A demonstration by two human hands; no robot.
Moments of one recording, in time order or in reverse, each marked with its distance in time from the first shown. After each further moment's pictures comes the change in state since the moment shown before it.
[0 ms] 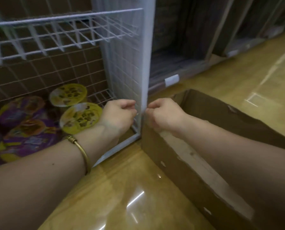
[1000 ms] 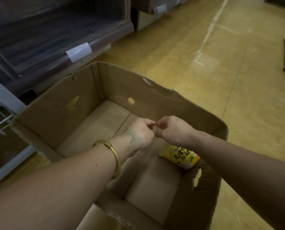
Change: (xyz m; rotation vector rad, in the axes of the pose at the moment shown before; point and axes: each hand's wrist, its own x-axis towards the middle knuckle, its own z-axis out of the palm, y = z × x) left_hand -0.016 -0.030 0.335 0.316 -0.707 -0.174; right_hand -0.019 0.252 -0.197 -0.381 -0.085 0.397
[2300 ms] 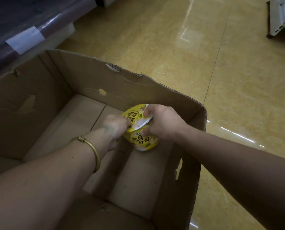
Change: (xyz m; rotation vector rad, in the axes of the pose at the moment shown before) left_hand 0.056 -0.012 0.029 -0.160 0.163 -0.291; right_hand 0.008 0.052 -0.005 0.050 0.100 -0.025
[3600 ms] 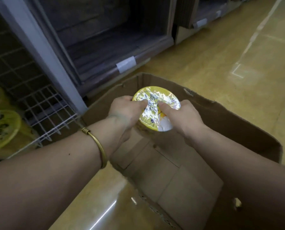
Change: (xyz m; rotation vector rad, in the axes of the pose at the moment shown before) left_hand -0.085 0.015 -0.170 -0.346 0.333 0.314; right_hand -0.010 -0.159 0.026 0.531 0.178 0.021
